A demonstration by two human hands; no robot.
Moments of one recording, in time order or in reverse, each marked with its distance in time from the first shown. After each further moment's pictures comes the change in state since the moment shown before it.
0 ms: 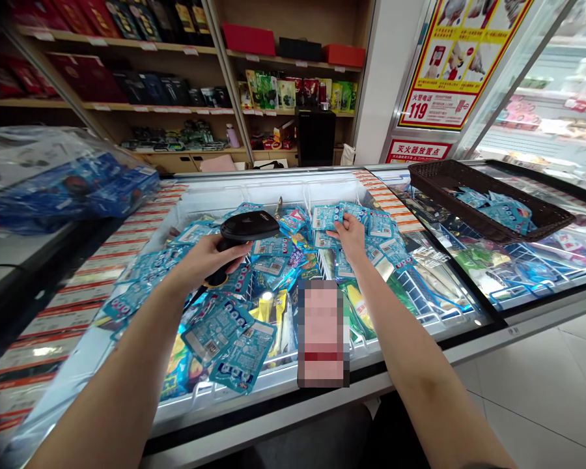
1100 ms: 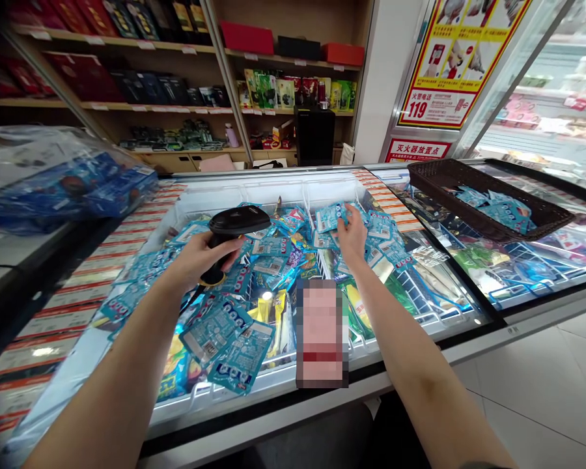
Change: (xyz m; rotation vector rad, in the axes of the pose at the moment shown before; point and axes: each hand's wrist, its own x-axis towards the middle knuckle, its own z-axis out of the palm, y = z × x) left_hand -0.001 0.001 -0.002 -0.060 0.060 0.037; right_hand -0.007 -0.004 -0.006 -0.498 0.149 -0.241
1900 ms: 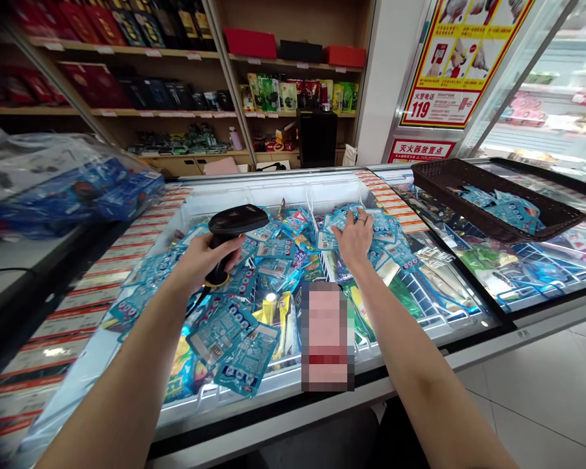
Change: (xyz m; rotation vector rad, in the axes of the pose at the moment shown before) left_hand 0.003 -0.008 -0.002 -0.078 0.066 0.019; right_hand 0.000 -0.002 0.005 -0.800 0.006 -0.195
